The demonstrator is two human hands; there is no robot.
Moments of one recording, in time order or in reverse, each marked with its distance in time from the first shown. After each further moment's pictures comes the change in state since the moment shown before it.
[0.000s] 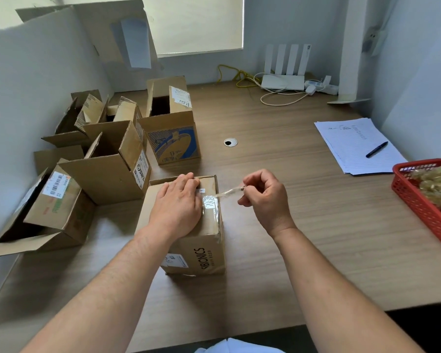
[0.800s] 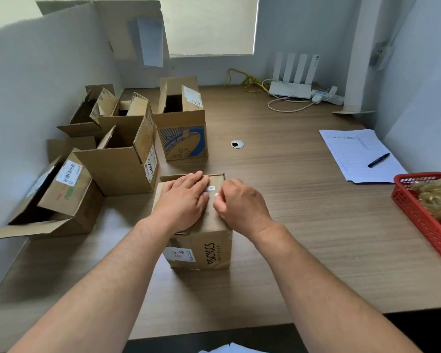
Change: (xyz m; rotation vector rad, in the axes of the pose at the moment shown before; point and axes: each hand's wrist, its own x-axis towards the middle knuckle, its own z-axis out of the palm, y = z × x) left_hand -0.009 -0.020 -0.007 0.050 -0.042 0.088; right_hand -0.018 -0.035 0.047 -0.961 -0.323 -0.280
